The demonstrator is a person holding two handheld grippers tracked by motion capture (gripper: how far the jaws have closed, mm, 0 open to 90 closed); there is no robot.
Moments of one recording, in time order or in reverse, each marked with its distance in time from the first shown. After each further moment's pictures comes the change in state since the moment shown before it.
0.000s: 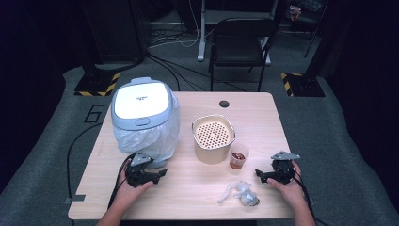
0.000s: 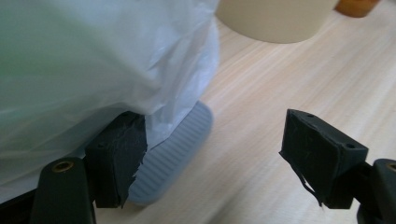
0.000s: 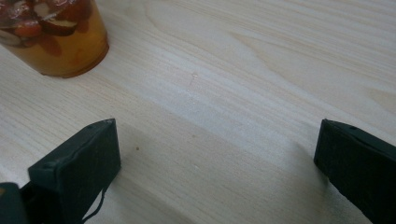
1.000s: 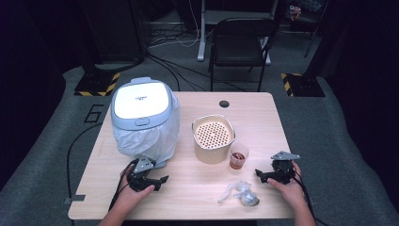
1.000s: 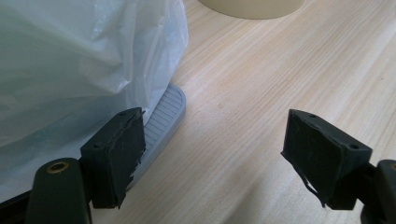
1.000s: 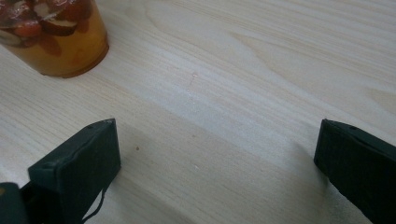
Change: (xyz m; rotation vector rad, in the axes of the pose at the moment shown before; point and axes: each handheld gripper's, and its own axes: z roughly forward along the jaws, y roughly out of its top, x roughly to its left) left arm -0.016 -0.011 0.002 0.031 0.002 0.009; right arm 0.000 0.000 0.000 0.000 0.000 0.000
